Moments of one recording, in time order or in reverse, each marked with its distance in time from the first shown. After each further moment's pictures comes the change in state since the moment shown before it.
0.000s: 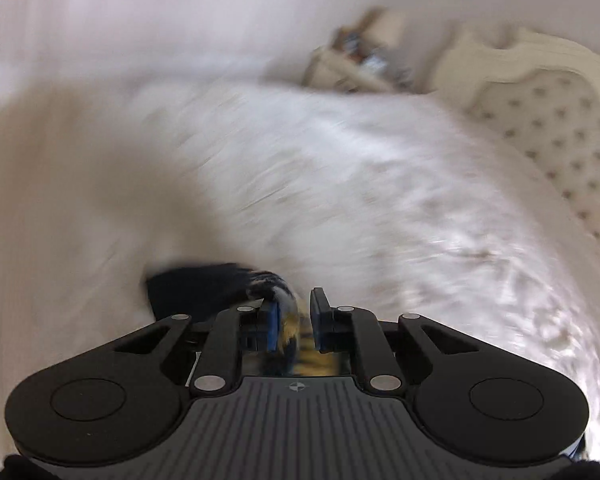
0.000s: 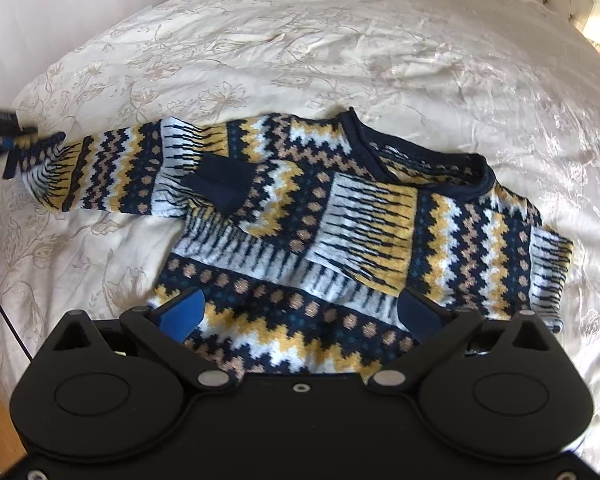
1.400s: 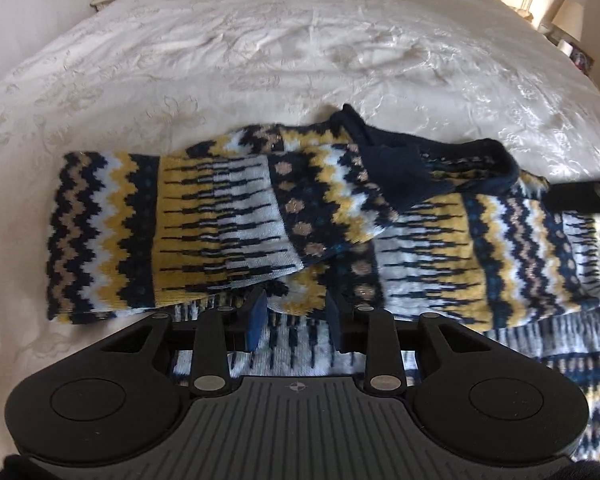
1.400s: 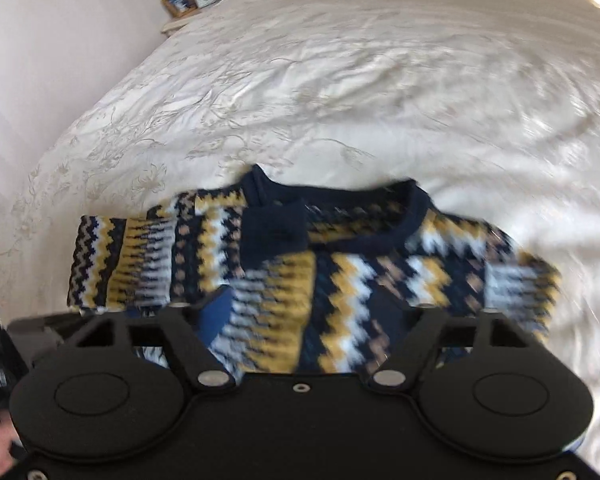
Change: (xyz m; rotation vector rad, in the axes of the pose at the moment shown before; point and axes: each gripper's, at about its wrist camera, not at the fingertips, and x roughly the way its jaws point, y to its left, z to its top) left arm 0.032 -0.244 -0.180 0.593 0.368 -0.110; right arm 0.039 -0.150 0.047 0.181 -0.072 0.170
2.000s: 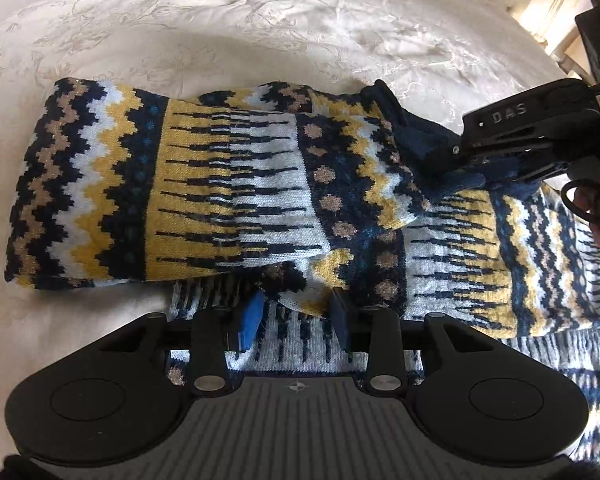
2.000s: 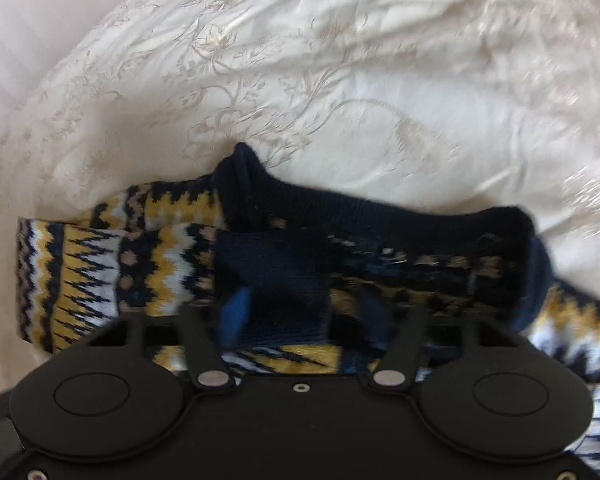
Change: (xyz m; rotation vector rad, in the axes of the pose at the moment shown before) left arm 0.025 0.023 -0.020 -0.125 0.011 -0.069; right arm 0.139 -0.002 0.054 -0.015 0.218 0.079
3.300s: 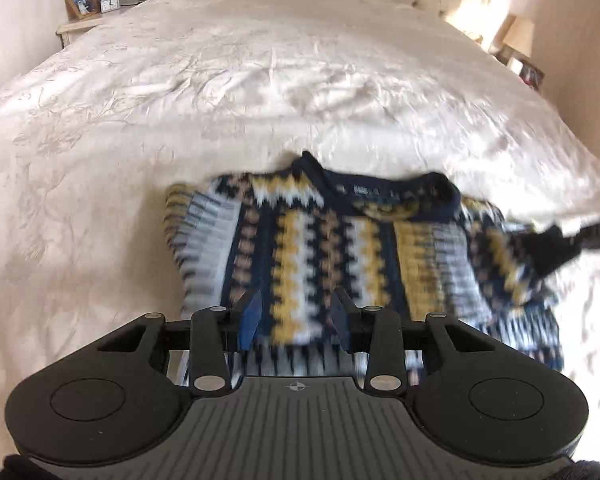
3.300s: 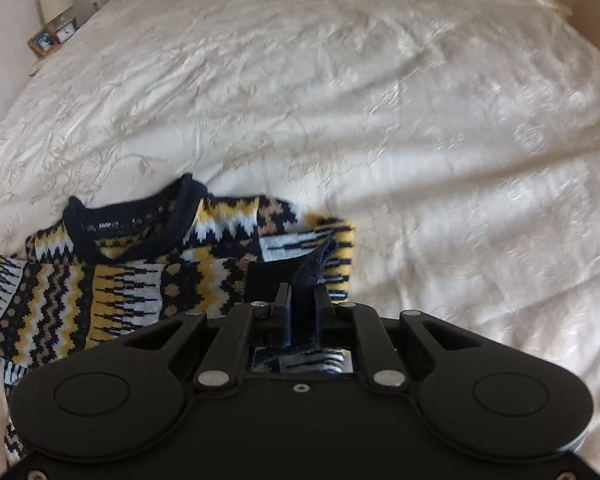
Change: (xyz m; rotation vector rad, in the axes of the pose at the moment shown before) left arm -0.065 -0.021 0.029 0.179 -0.092 -0.077; right arm -0.146 -0.107 -0.117 0.303 -0.220 -0.341
